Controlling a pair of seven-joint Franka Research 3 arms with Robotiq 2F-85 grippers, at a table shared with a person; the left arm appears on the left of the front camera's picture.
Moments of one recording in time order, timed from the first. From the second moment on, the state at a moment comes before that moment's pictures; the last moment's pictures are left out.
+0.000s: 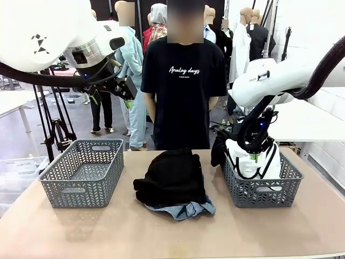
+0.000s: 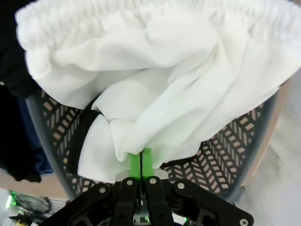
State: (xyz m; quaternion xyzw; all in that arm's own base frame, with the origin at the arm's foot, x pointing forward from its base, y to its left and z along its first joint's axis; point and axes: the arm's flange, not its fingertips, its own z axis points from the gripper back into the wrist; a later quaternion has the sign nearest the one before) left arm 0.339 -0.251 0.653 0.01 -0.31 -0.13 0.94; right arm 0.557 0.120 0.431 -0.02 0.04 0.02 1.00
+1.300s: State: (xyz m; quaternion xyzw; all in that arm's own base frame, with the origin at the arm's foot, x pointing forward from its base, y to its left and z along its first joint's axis) left arm 0.339 -0.251 0.653 0.01 -0.31 -0.13 0.94; right arm 0.547 0.119 0.480 -0.06 -0.01 0.00 1.00
